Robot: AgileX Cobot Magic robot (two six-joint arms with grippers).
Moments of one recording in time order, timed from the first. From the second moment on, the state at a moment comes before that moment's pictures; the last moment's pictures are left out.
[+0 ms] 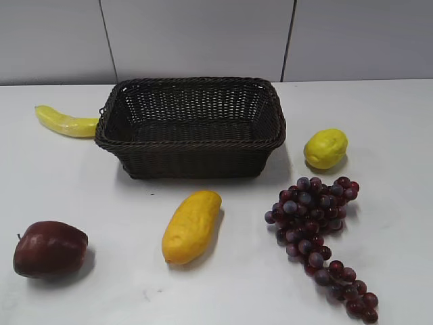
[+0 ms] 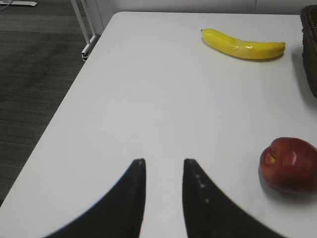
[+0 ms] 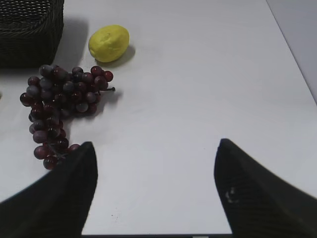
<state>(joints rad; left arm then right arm) 0.06 0.00 -0.48 0.08 1.08 0.04 0.07 0.00 -0.50 0.01 1.05 0.01</state>
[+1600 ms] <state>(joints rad) 0.06 0.00 -0.48 0.08 1.08 0.04 0.07 0.31 -0.58 0.02 1.04 0.01</state>
